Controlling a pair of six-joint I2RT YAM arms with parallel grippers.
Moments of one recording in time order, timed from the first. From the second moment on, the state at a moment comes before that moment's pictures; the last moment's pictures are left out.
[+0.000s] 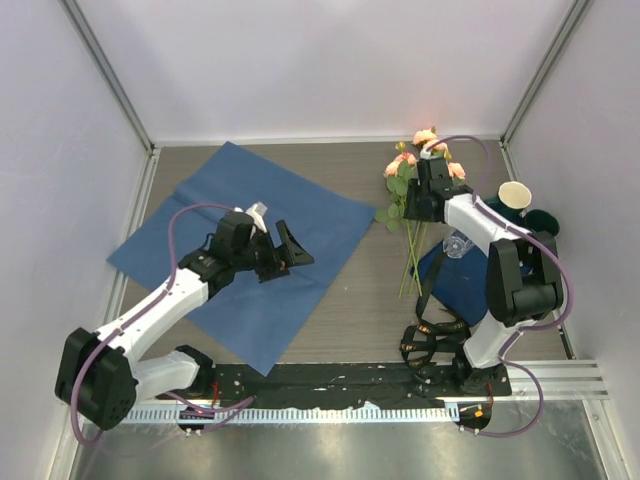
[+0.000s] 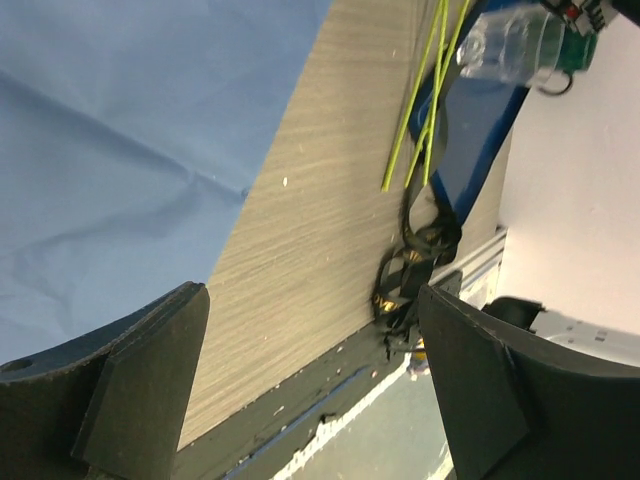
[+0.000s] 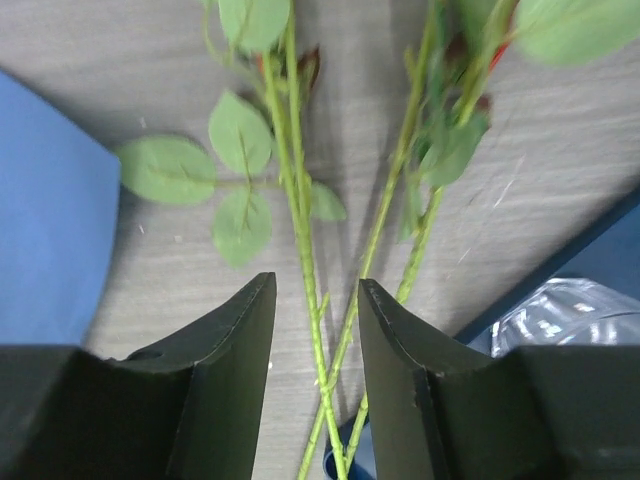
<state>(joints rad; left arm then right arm) -0.49 1.12 0.75 -0.28 0.32 -0.89 0.20 1.69 1.21 -0.38 0.14 0.30</state>
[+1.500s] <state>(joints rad) -0.64 2.22 1.58 0.17 0.55 -1.15 0.22 1.48 1.01 -0.22 0.00 0.28</state>
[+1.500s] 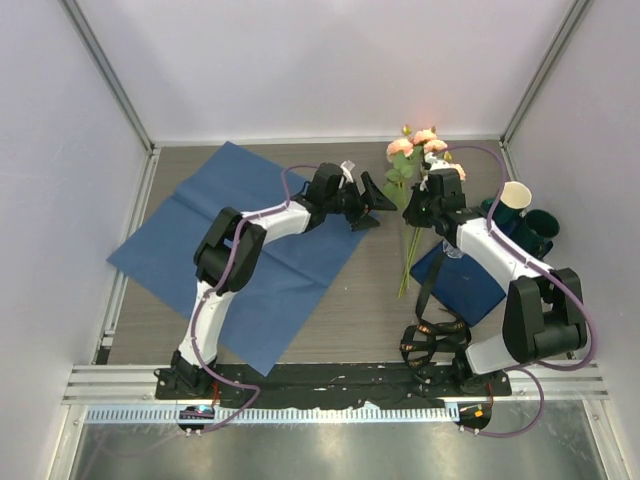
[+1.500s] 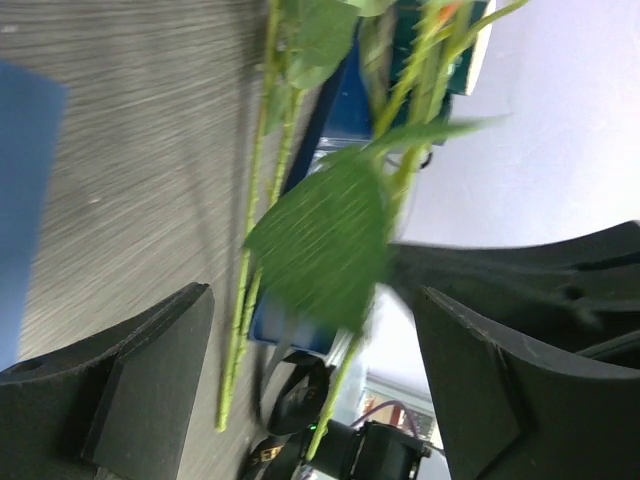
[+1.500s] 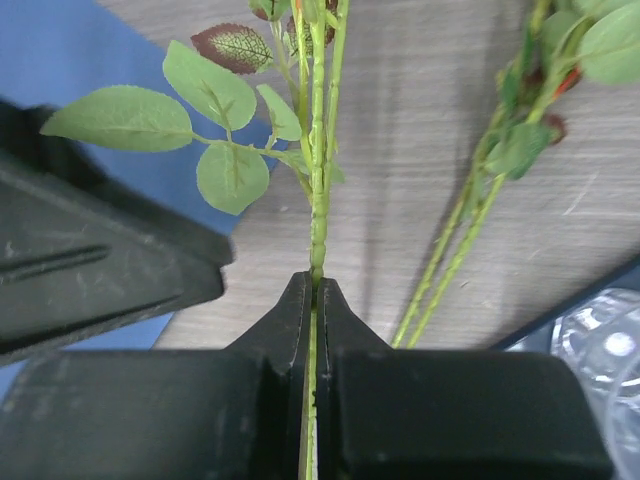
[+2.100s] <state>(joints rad) -0.66 2.26 1.59 0.31 0.56 -1.23 0.22 1.40 0.88 -0.12 -0.31 0.37</state>
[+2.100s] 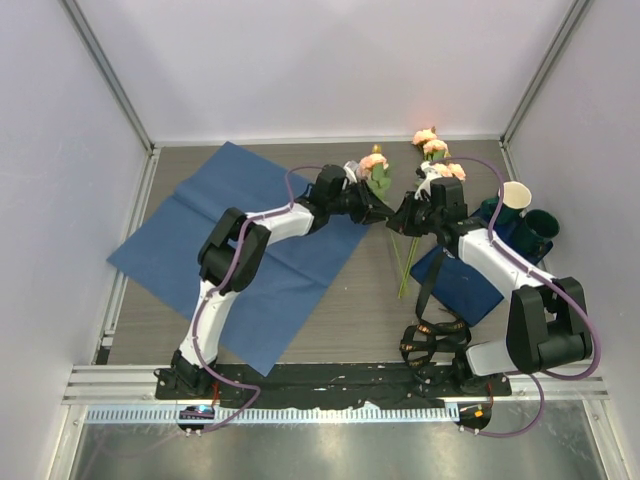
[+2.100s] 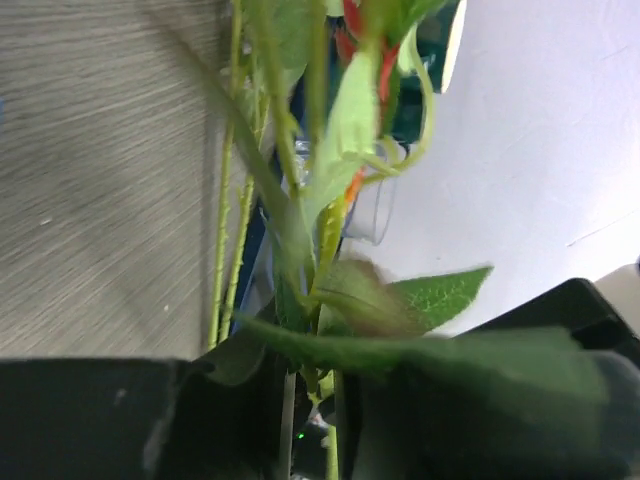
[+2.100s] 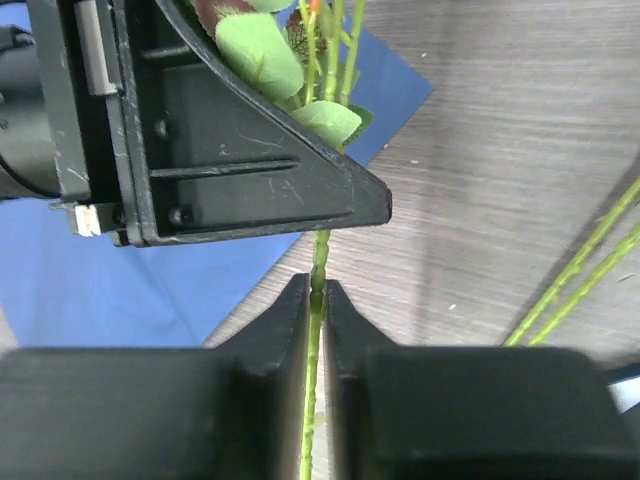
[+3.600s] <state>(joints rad) -0.12 2.30 2.06 -1.01 -0.28 -0.17 0.23 1.32 0.90 -0.23 -0.24 0.36</state>
